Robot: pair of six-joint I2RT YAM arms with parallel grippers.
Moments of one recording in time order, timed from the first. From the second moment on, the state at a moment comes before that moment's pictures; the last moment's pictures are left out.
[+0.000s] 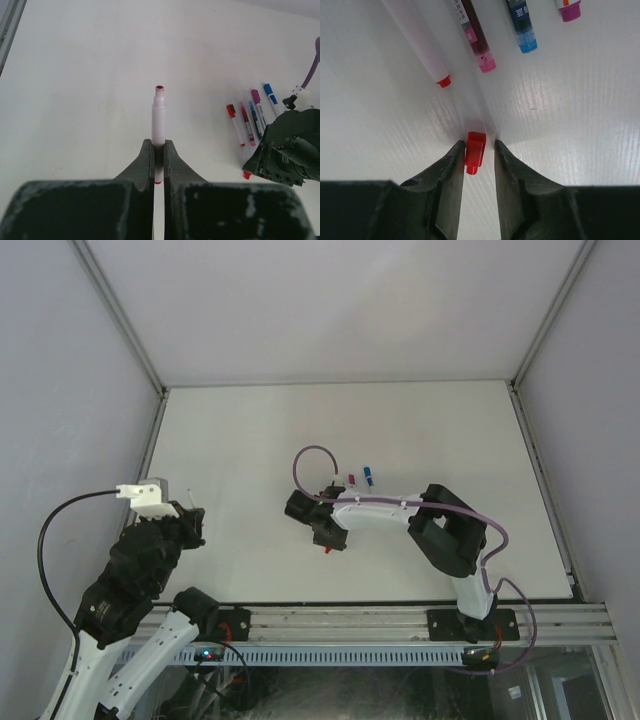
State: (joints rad) left arm -0.51 0.32 0.84 -0.85 -0.41 -0.38; right arm 1.05 1.98 1.38 -0.89 0.33 1.34
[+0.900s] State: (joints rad) left arm -0.51 0.32 0.84 -0.84 -0.38 -0.37; right arm 1.18 1.82 1.23 -0.63 0.37 0.99
